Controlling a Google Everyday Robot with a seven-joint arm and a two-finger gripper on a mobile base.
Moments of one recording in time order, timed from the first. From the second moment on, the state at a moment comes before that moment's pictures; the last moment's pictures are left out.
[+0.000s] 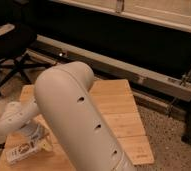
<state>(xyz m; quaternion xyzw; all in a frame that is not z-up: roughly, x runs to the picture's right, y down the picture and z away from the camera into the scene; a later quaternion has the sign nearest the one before) -0.257 0.271 0.778 -0.37 0.07 -0.27 0.89</state>
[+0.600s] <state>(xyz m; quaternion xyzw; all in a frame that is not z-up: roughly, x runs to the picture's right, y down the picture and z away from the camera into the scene) -0.253 0.273 0.781 -0.39 0.07 -0.27 0.88</state>
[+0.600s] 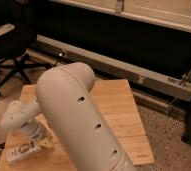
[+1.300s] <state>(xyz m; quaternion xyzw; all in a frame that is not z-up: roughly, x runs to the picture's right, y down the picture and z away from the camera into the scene) -0.255 0.269 0.785 -0.39 0.06 -0.27 0.88</state>
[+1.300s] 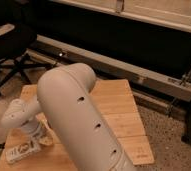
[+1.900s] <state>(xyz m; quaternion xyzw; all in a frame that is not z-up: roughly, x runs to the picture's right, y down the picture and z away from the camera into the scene) -0.244 0.218 0.769 -0.35 0.10 -0.29 0.89</state>
